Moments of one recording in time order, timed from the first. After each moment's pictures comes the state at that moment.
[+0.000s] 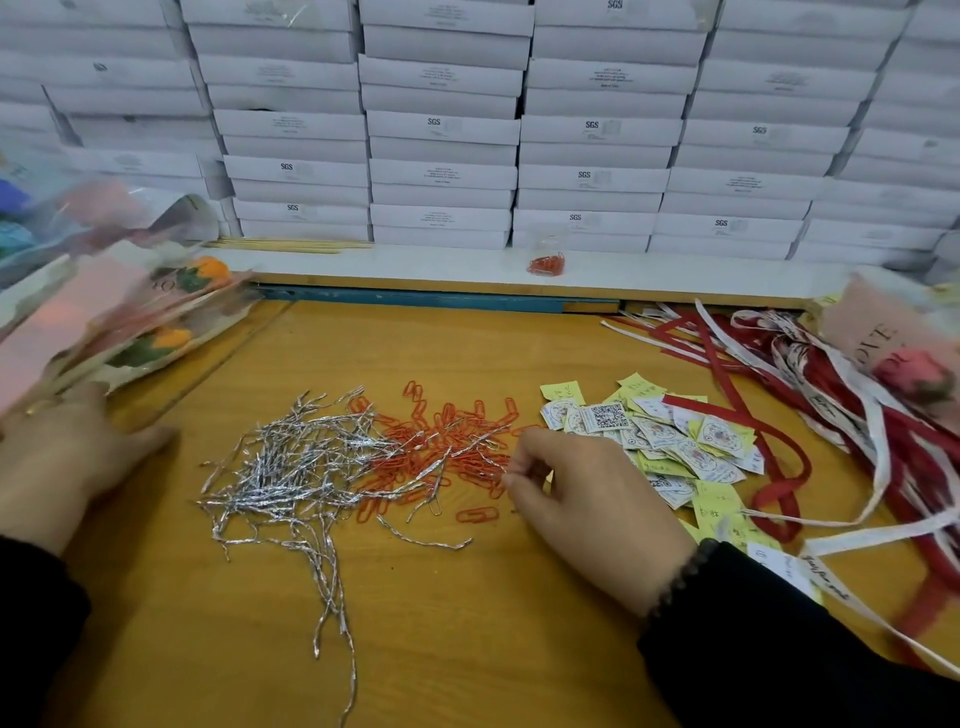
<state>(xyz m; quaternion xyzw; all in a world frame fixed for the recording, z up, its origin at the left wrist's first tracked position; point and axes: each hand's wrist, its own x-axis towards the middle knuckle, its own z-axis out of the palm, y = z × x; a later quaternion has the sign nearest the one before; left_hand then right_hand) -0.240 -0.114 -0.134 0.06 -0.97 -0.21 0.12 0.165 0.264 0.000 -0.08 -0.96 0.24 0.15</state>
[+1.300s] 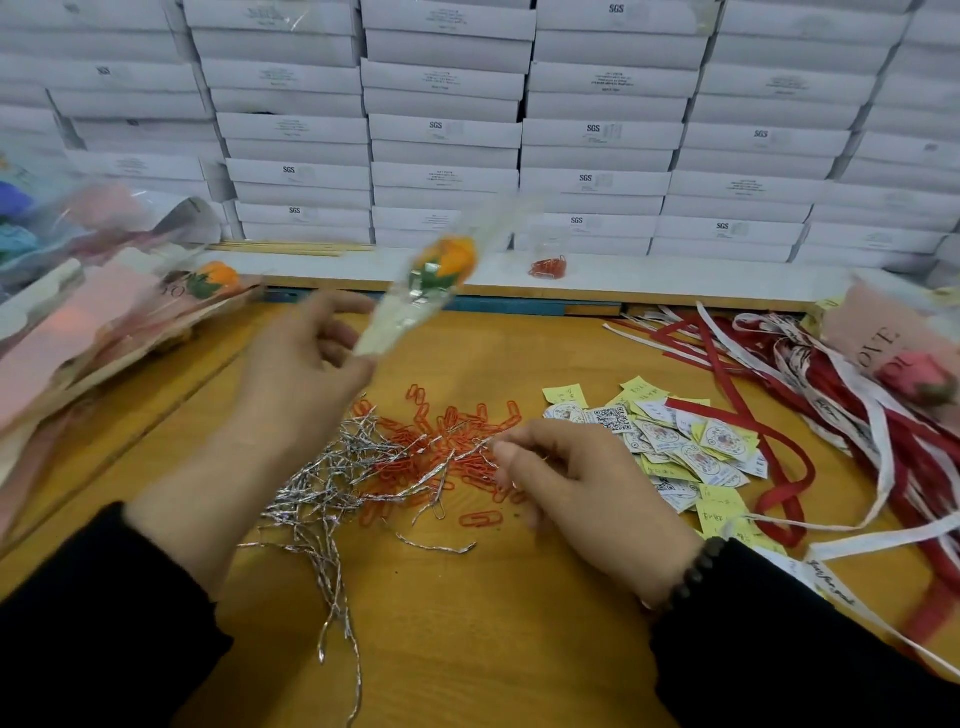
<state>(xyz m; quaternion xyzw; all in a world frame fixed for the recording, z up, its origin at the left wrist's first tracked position) 0.031 0.105 0.039 -0.27 -0.79 -0.54 0.12 0.158 0.262 0.002 -0.07 -0.86 0.49 0.15</state>
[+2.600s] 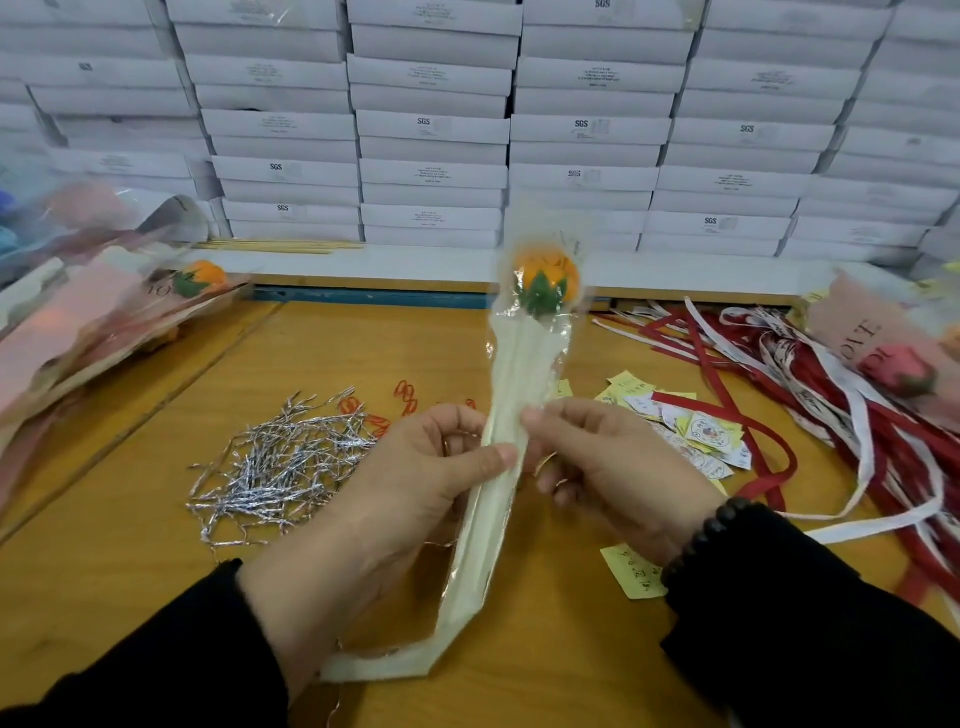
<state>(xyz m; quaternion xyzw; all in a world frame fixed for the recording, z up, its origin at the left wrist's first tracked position) 0.096 0.145 0.010 -0.20 -0.64 -0.68 -0.29 0.159 0.286 0.008 -0.13 -0.69 0.70 0.08</state>
